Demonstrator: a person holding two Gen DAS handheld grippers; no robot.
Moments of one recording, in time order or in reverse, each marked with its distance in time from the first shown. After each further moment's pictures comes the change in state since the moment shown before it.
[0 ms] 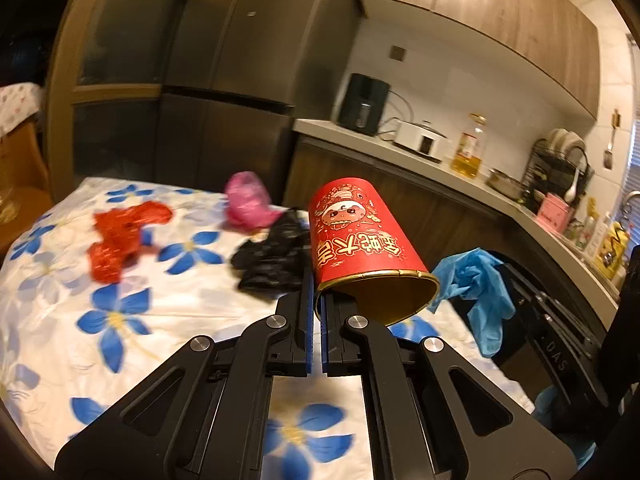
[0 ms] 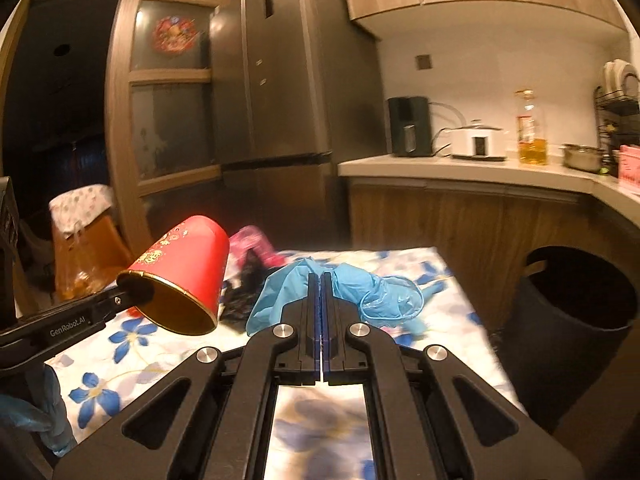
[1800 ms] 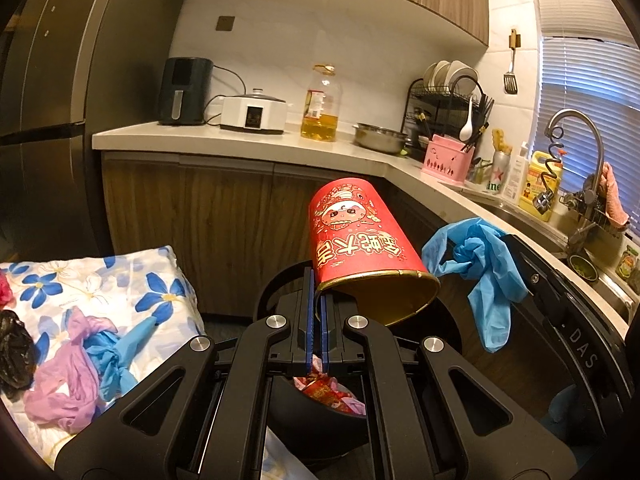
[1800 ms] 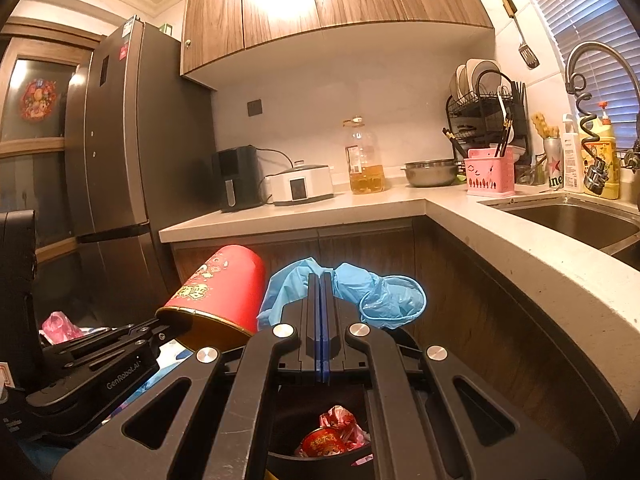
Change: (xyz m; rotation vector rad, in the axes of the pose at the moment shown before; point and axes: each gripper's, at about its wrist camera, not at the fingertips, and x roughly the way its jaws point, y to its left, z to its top) left arm 0.175 -0.303 -0.001 0.252 0.053 -0.380; right arm -0.028 -0.243 0.029 0.143 -0.150 -0.421
